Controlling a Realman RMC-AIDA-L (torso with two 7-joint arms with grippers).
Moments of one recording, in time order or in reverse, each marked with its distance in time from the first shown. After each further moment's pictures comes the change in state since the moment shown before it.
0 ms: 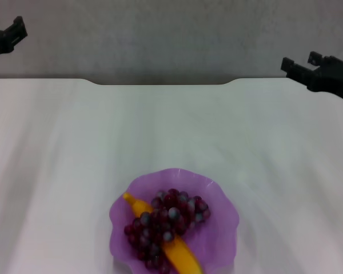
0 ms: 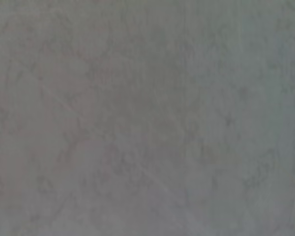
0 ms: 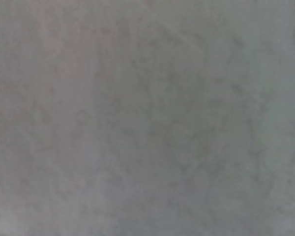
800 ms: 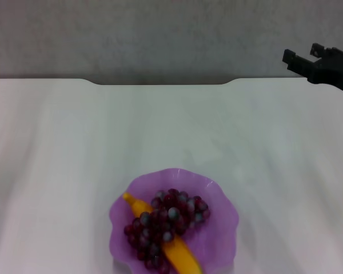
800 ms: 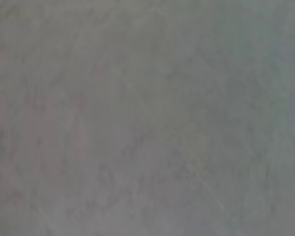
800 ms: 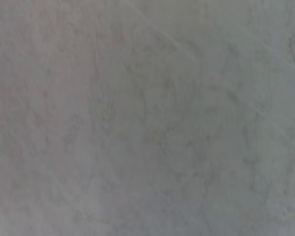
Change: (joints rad) left arm -0.007 -0.031 -0.116 0.041 -0.186 0.013 0.107; right arm 0.029 0.002 0.012 0.014 0.004 0.026 -0.031
